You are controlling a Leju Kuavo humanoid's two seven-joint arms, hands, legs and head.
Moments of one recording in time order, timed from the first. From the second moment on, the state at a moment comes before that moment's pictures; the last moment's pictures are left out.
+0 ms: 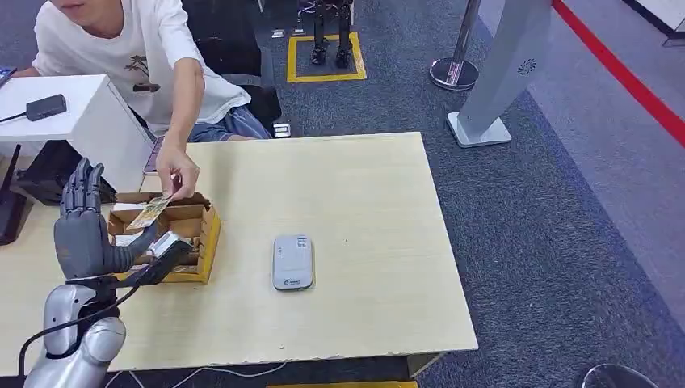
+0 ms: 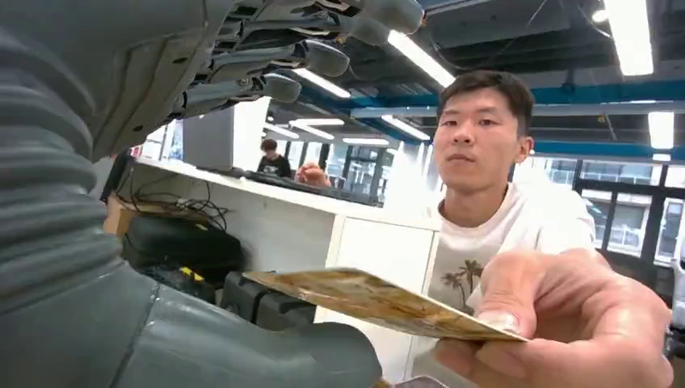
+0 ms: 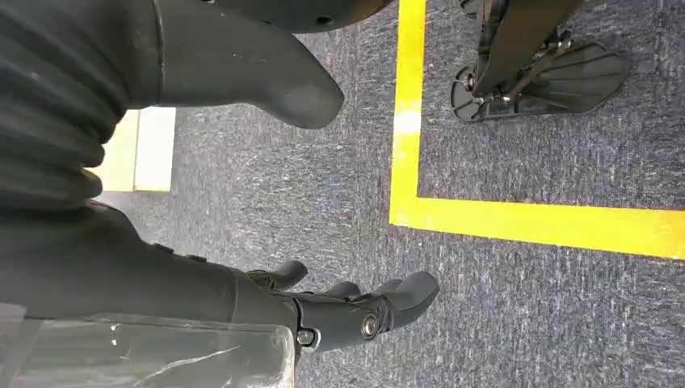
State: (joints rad) left arm -0.23 0.29 -0.24 -1.47 -0.91 0.44 0.00; right arm -0.09 0.00 0.48 -0.17 -0.29 -0.18 0.09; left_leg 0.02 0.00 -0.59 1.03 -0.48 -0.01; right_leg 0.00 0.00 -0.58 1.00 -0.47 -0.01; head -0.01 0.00
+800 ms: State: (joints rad) left arm -0.23 0.30 -0.23 -1.47 -0.85 0.38 0.02; right arm -0.09 0.00 0.48 -0.17 -0.29 -0.19 0.10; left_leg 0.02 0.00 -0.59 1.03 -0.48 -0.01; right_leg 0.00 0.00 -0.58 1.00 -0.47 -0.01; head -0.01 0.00
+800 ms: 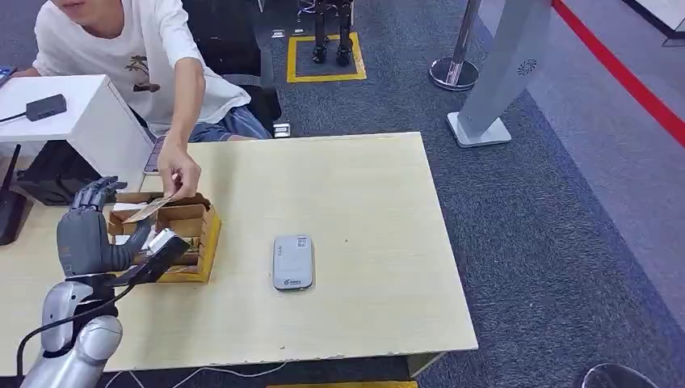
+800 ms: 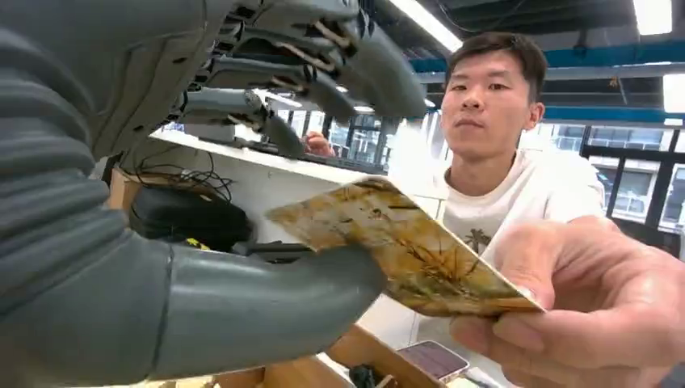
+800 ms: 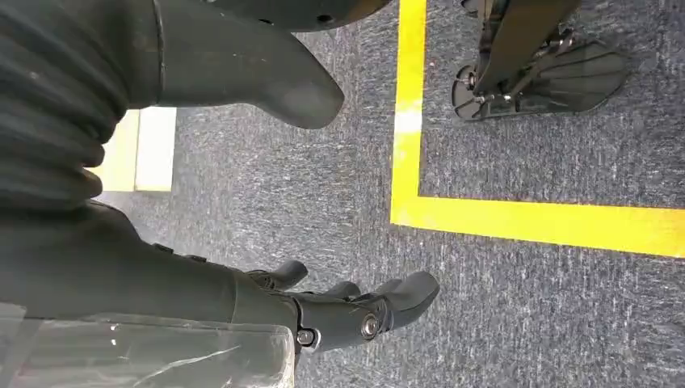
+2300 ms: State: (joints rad) left arm -0.28 0.31 -0.23 -1.43 -0.93 0.34 0.04; right arm -0.10 0.00 0.50 -0.17 -0.25 -0.18 0.12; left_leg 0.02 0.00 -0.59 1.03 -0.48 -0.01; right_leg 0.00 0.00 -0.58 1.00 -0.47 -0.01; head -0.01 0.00
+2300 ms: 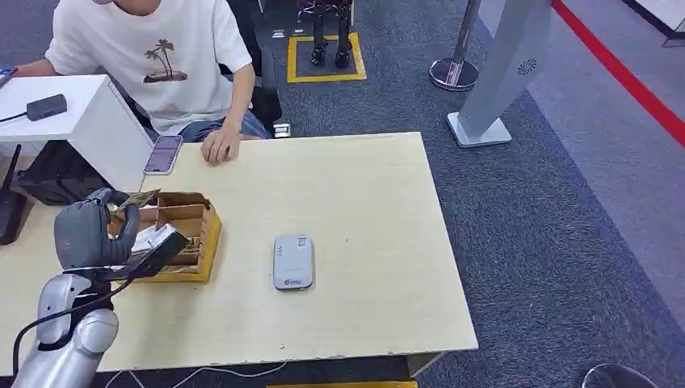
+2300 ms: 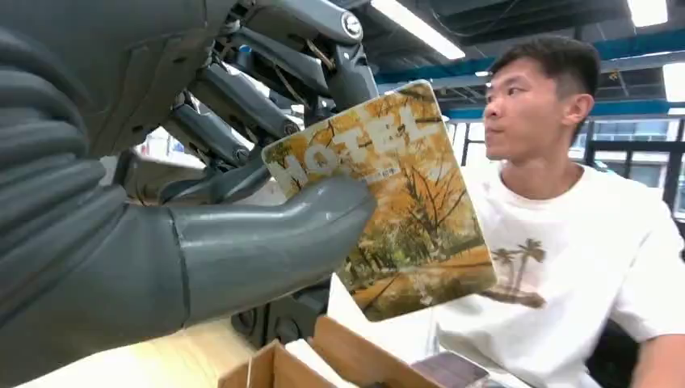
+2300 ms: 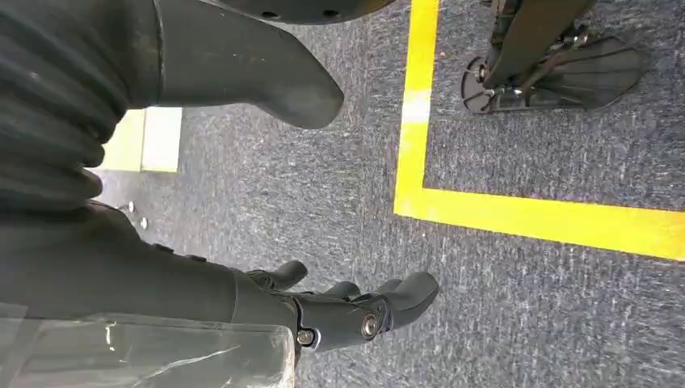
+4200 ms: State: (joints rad) left arm -0.38 0.14 -0.66 -1.23 -1.10 0.27 0.05; right arm -0.12 0.00 0.52 -0.17 -0.21 -0.16 0.14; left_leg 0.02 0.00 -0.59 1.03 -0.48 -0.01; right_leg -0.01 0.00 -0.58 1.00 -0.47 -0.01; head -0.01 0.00
